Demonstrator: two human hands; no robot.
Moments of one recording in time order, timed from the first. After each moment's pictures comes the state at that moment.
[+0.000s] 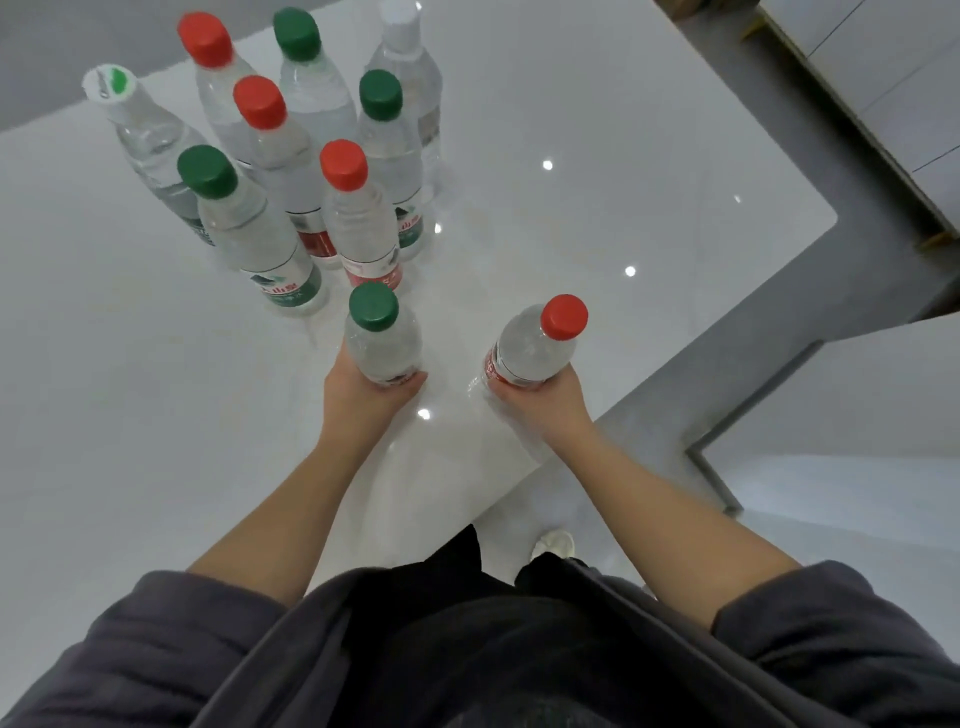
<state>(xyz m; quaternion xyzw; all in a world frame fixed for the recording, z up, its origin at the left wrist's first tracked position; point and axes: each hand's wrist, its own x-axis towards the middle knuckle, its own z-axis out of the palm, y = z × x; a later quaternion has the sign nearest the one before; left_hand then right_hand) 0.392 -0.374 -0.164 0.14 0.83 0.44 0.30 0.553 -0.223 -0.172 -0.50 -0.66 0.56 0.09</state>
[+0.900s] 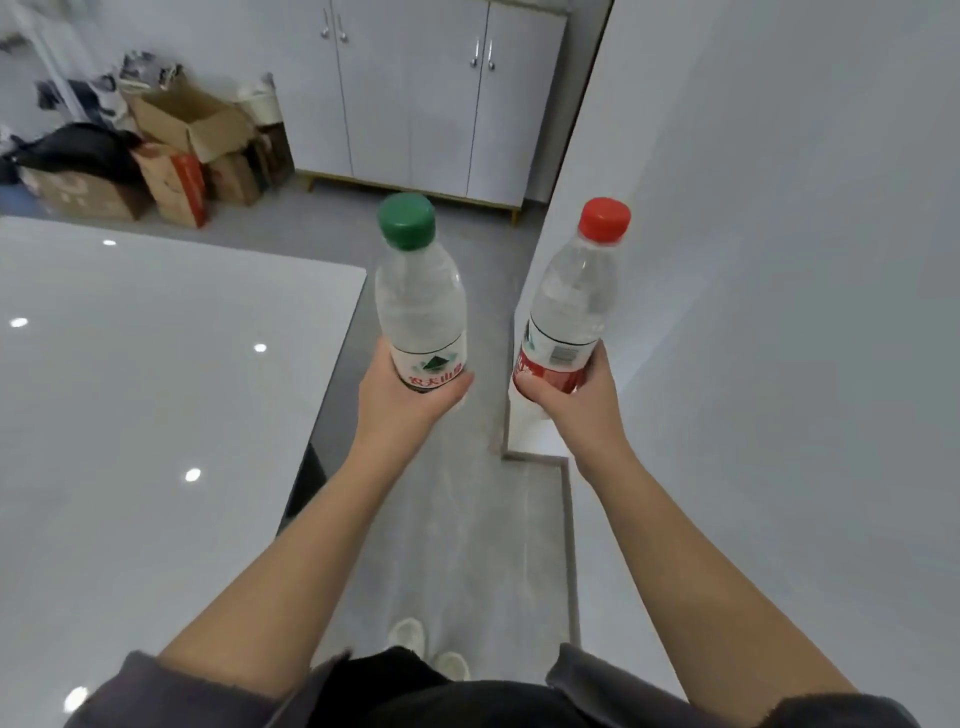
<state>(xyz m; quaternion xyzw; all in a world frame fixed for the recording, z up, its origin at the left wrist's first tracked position) 0.735 -0.163 0.011 0.52 0.55 0.48 0.44 0.920 -0.184 0.025 -0.61 -0.45 0.40 0.52</state>
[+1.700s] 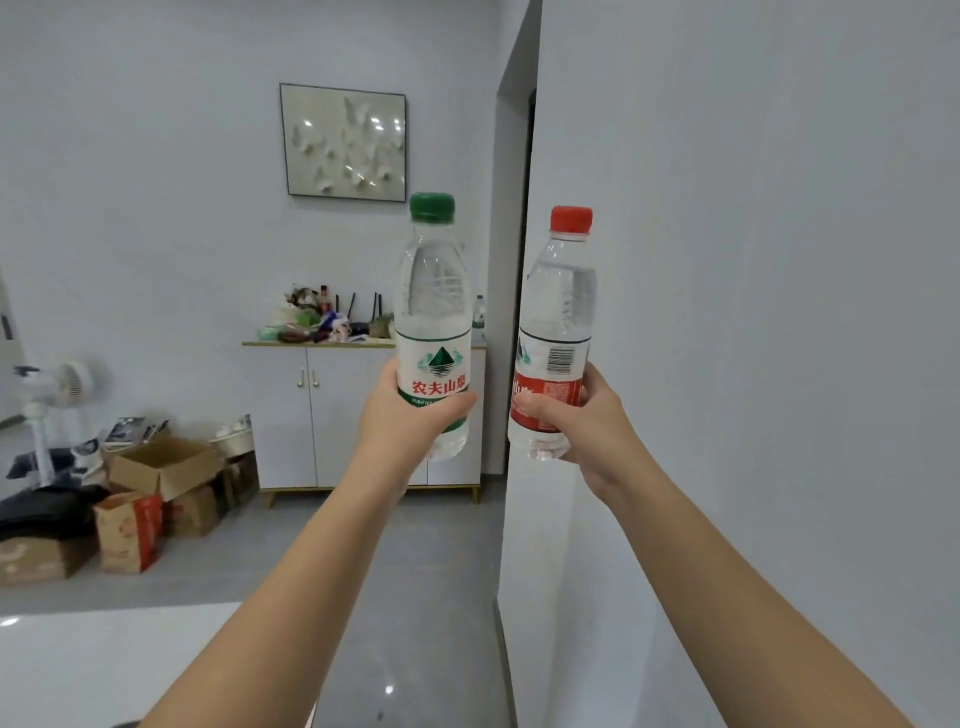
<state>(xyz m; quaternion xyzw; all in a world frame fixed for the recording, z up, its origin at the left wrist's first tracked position) 0.746 -0.037 0.249 0.60 0.35 0.58 0.42 0.919 -0.095 0.257 -0.49 -0.50 0.32 0.64</state>
